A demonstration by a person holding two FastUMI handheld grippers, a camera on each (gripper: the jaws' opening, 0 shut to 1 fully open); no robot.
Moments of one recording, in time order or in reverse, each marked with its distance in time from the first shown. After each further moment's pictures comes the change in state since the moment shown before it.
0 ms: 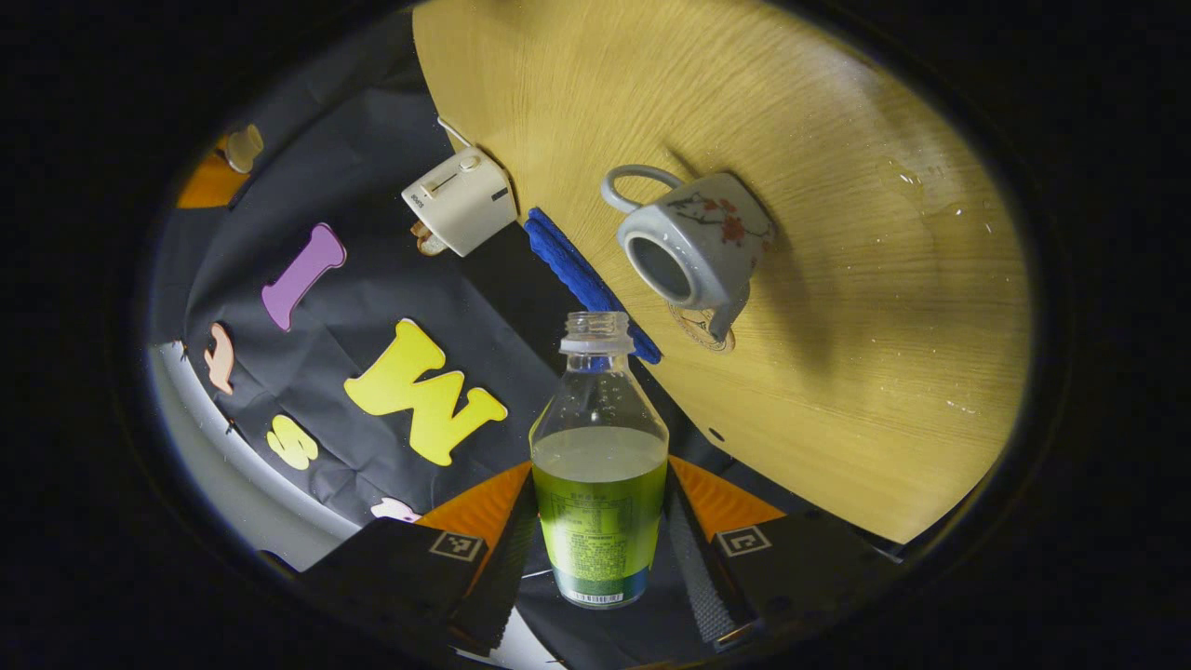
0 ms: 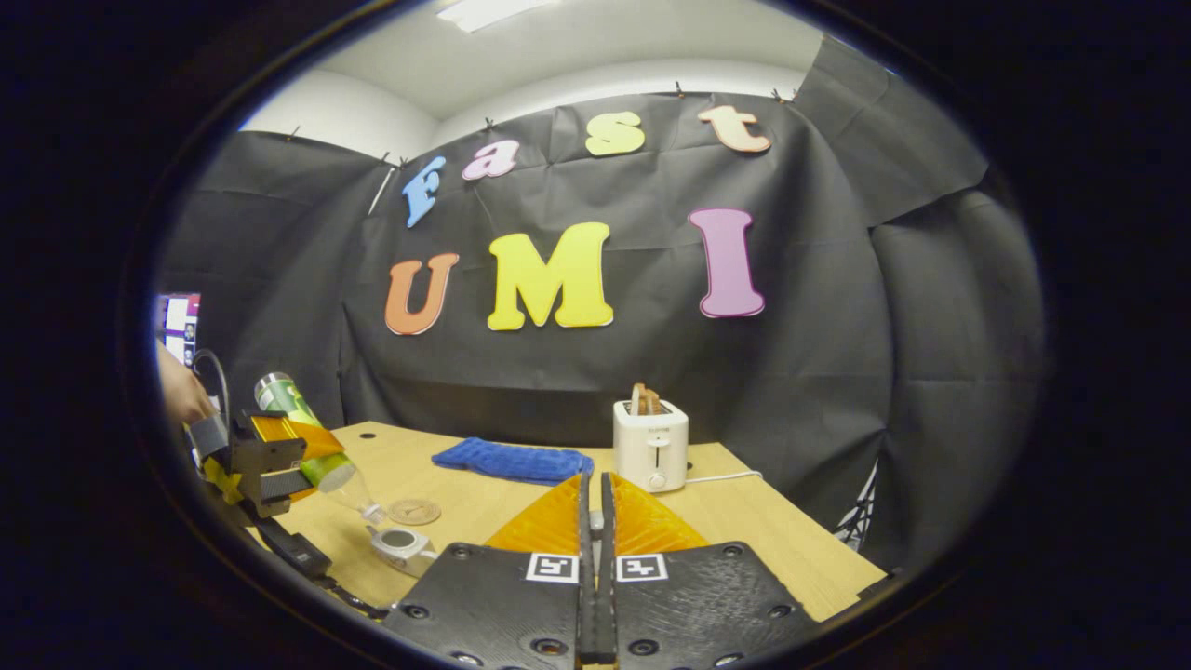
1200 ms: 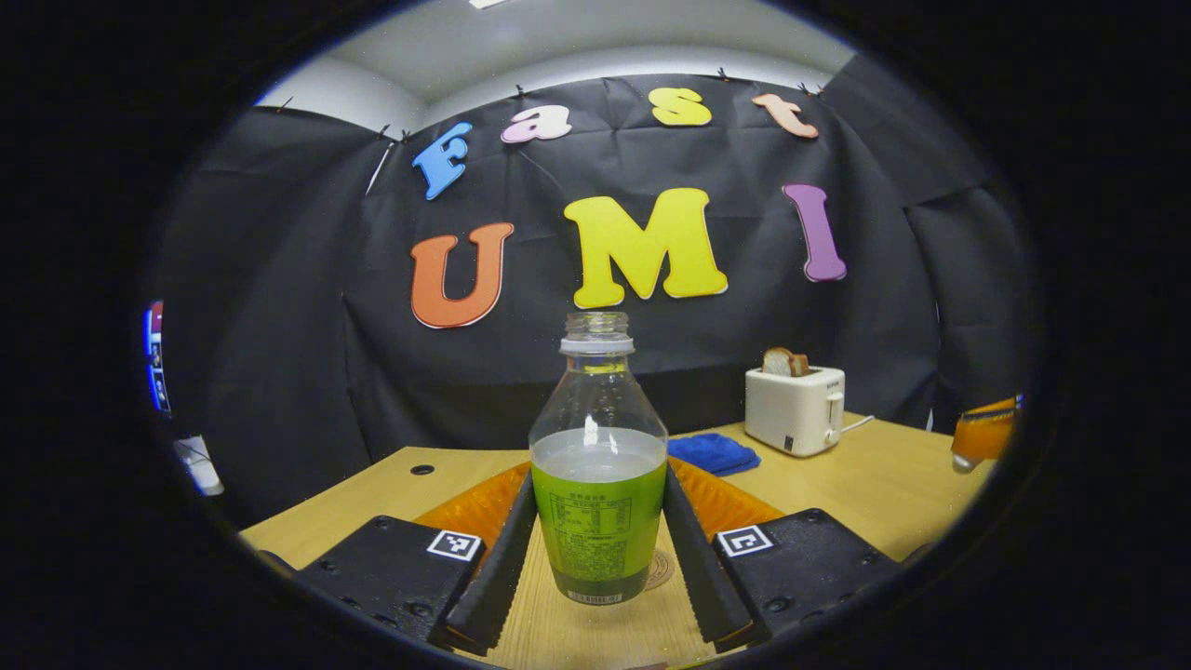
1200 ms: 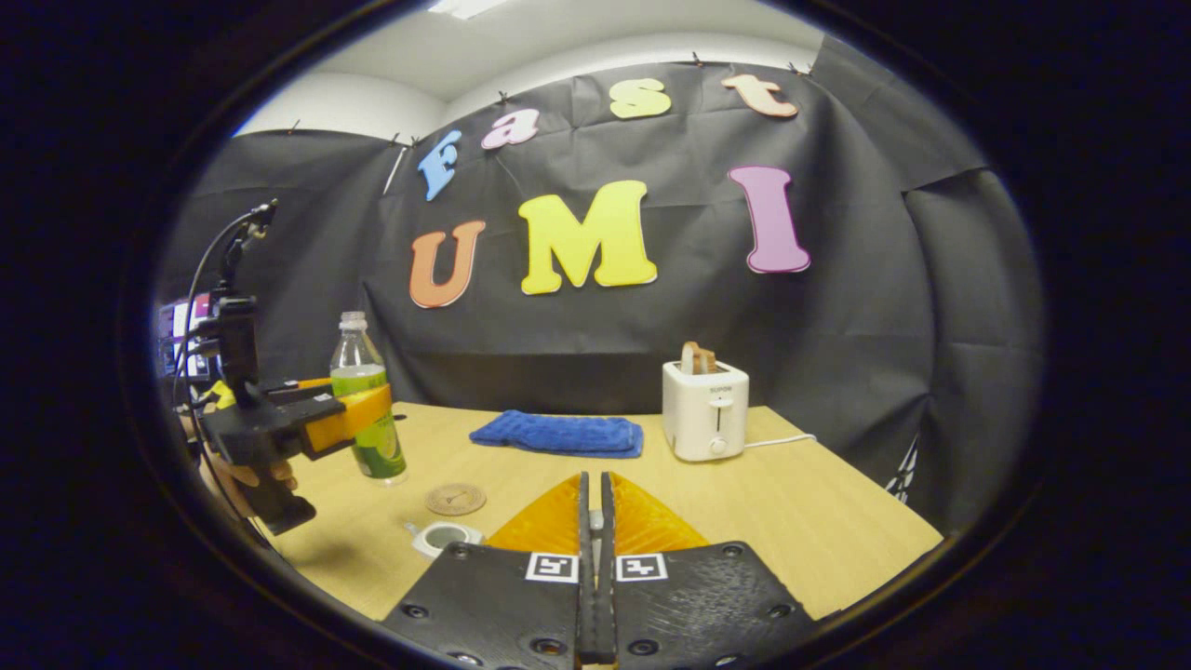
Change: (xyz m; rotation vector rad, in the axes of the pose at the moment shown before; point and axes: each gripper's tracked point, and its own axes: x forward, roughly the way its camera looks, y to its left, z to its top) left arm 0.076 0.036 -0.050 -2.132 -0.335 0.074; right arm 0.034 0.069 -0.037 0.039 0.108 0.078
